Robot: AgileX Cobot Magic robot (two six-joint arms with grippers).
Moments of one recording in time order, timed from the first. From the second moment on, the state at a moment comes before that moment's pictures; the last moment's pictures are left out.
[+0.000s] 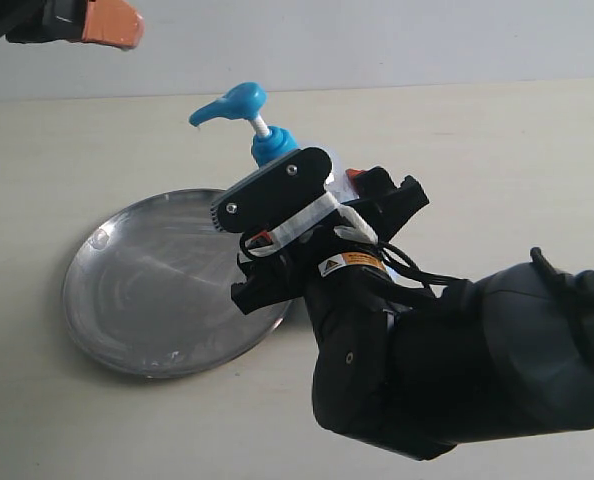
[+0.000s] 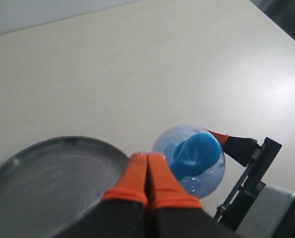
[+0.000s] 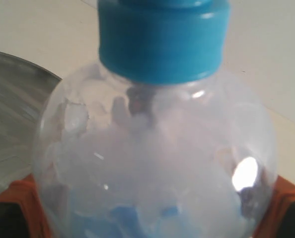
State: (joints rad) left arm -0.36 1.32 -1.16 -0.66 0.76 0.52; right arm 1.14 1.84 -0.76 1.29 -0.92 -1.06
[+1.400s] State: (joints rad) left arm -0.36 1.49 -1.19 -0.99 0.91 0.80; right arm 1.14 1.84 -0.76 1.27 -0.91 -1.06
